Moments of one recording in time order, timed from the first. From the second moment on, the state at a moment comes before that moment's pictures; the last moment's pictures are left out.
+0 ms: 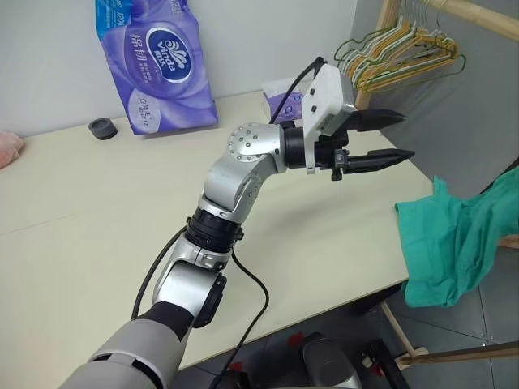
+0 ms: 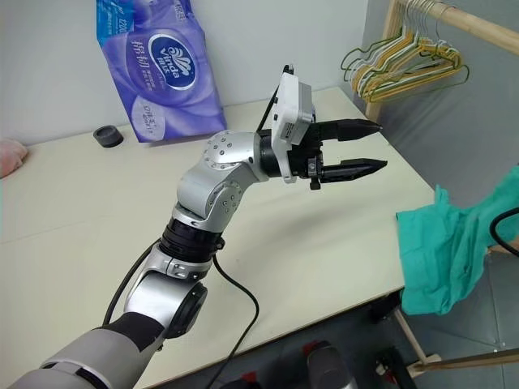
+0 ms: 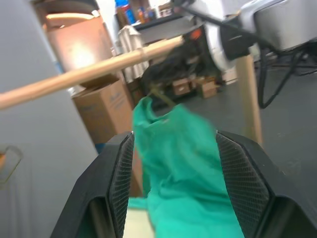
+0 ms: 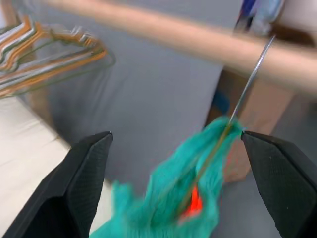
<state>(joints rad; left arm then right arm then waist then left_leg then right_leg) -1.02 0.14 -0.20 0.13 -0.38 0.30 -1.01 -0.21 -1.34 -0.62 -0.57 1.54 0.87 -1.06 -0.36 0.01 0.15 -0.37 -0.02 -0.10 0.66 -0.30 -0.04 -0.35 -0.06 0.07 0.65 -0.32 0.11</state>
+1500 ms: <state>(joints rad) -0.05 0.20 0.31 -0.33 0.09 0.43 0.11 -0.38 -0.28 0.17 0.11 0.19 0.10 0.17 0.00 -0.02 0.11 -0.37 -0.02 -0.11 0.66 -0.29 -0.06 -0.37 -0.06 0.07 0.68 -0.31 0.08</state>
